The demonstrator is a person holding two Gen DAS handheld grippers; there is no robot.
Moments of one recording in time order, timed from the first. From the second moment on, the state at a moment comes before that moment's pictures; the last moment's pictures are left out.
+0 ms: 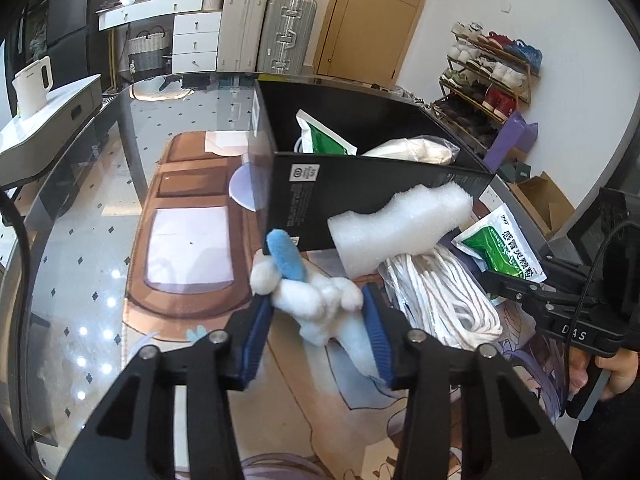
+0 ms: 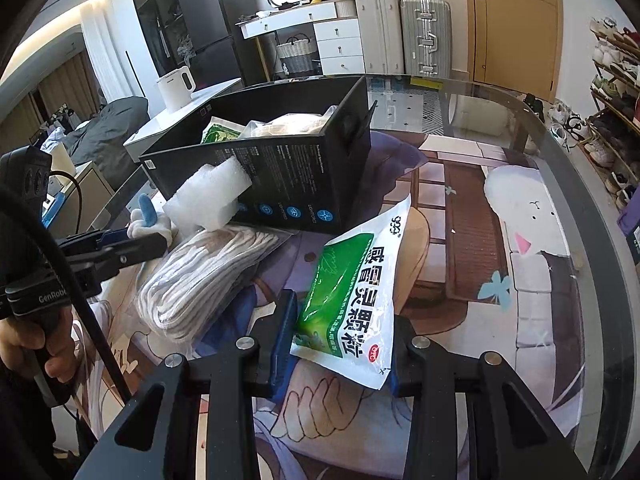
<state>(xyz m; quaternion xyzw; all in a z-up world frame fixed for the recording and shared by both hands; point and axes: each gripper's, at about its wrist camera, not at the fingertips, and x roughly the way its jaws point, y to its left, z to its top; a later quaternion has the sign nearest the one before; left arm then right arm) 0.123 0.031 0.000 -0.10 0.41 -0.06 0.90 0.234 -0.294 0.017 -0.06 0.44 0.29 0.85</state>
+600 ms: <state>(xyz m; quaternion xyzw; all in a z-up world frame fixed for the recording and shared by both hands) 0.102 0.044 0.013 -0.11 0.38 -0.07 0.92 0.231 -0.297 0.026 -0.06 0.42 0.29 0.86</state>
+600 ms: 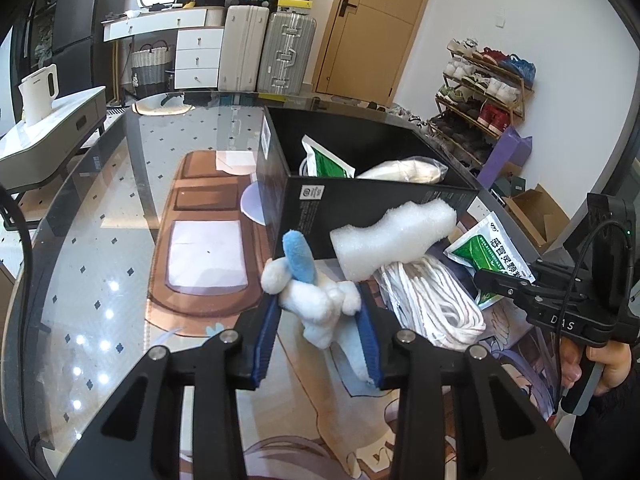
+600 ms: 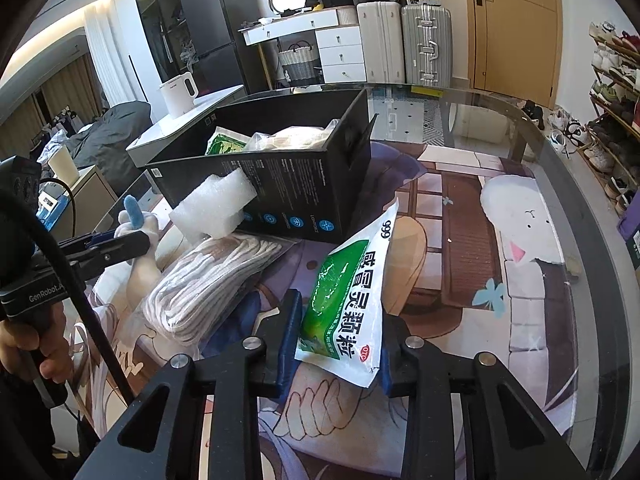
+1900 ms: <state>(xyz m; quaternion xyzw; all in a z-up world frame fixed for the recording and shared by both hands) 0.085 0.057 0.079 -0.08 0.29 -0.07 0.95 0.193 -0.292 0.114 -0.05 0.33 0.33 0.88</state>
